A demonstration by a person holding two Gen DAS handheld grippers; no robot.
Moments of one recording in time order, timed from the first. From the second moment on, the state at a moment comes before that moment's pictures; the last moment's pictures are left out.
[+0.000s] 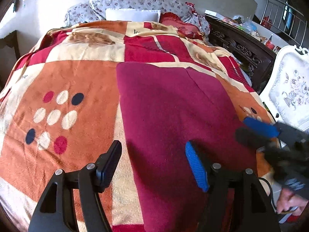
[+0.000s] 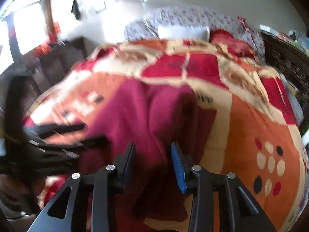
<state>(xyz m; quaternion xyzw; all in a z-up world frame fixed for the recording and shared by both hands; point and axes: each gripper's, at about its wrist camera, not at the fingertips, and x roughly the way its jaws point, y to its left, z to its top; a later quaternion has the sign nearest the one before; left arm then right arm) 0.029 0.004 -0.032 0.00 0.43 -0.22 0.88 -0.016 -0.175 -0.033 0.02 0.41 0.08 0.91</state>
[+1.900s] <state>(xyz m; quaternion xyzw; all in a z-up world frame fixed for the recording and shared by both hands) -0.035 0.022 0.019 0.03 0.31 -0.12 0.94 -0.076 -0.172 0.018 0.07 0.33 0.00 0.94</state>
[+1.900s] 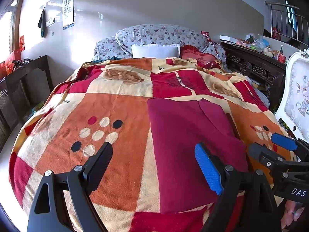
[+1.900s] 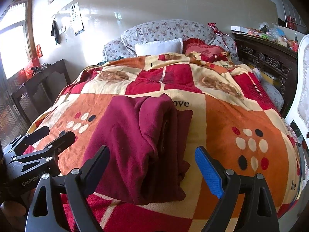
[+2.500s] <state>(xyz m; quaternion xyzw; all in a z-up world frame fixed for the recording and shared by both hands) -0.031 0.020 0.014 0.04 0.31 -0.12 0.94 -0.068 -0.170 0.011 0.07 0.34 0.01 0.94</state>
